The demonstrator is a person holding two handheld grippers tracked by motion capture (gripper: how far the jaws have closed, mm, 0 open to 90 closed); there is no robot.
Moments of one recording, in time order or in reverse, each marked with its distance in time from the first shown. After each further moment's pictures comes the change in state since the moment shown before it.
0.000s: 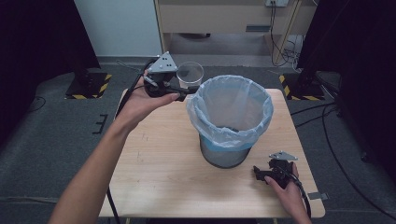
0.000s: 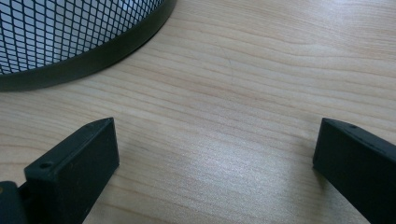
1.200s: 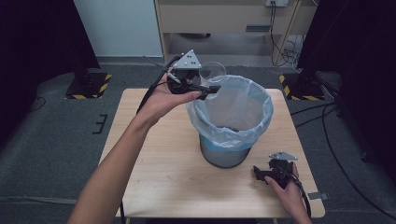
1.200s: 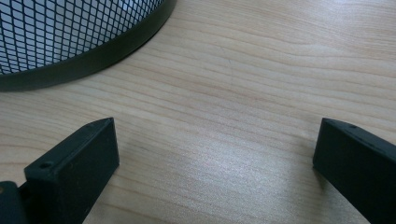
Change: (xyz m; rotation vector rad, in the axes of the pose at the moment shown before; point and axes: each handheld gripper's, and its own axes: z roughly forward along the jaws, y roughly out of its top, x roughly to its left) left arm -0.016 0.020 0.046 -0.004 -0.087 0.005; right arm 0.000 0.000 0.000 0.000 0.000 0.000
